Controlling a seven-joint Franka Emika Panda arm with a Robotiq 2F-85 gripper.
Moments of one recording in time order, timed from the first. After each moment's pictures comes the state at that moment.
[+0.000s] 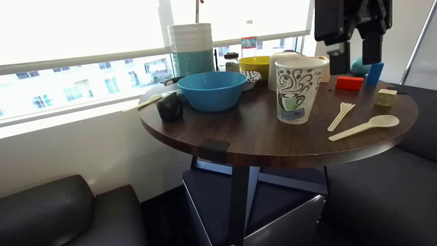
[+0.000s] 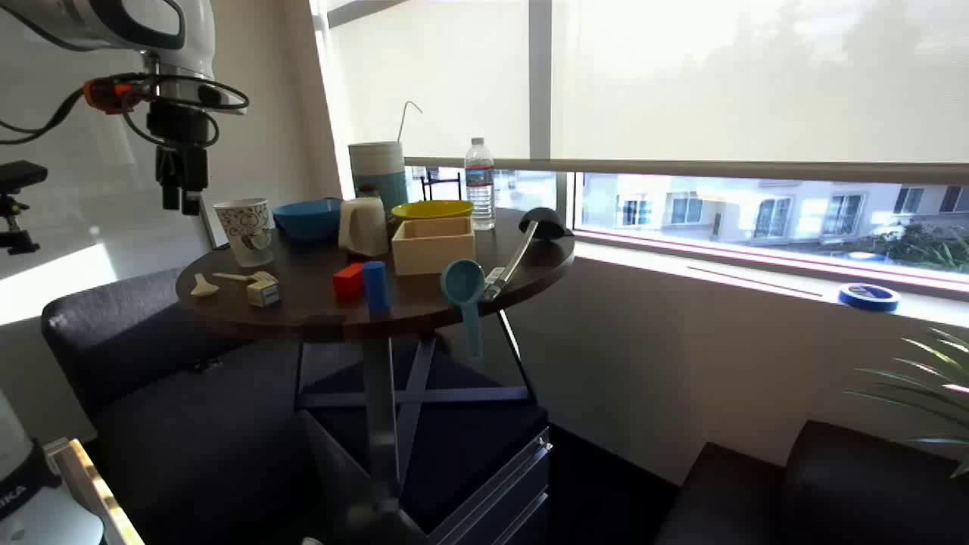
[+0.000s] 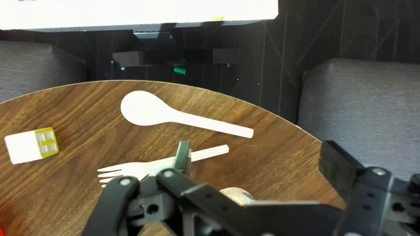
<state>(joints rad) 0.14 -0.45 0.26 -2.33 0.19 1.65 0.37</state>
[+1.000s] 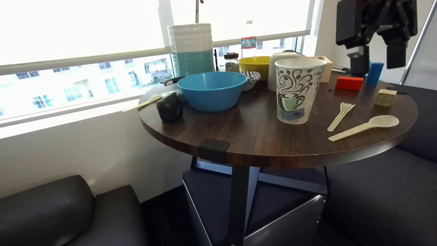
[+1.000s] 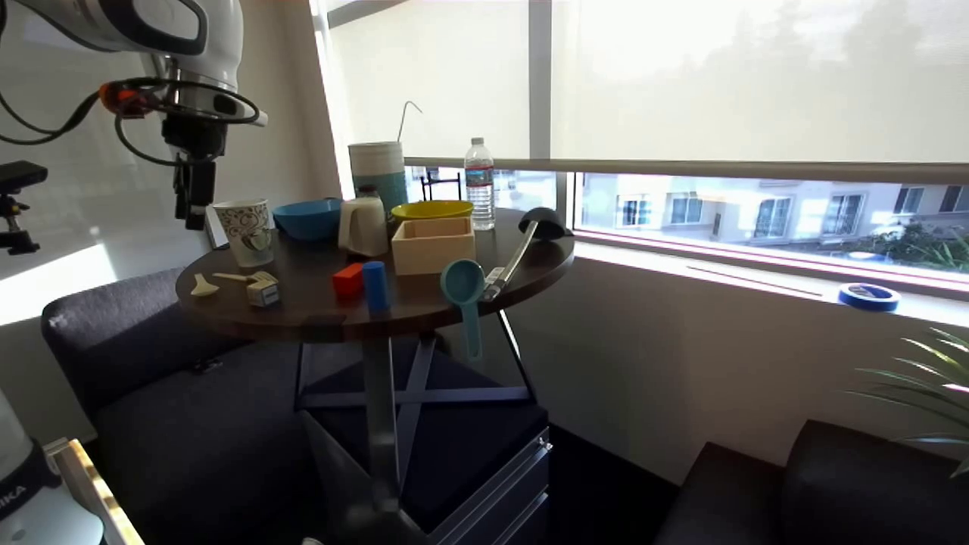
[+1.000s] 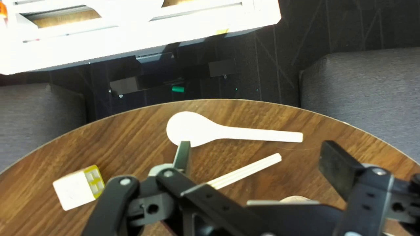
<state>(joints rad) 0.10 -0.51 0.13 -2.42 0.20 1.63 0.37</state>
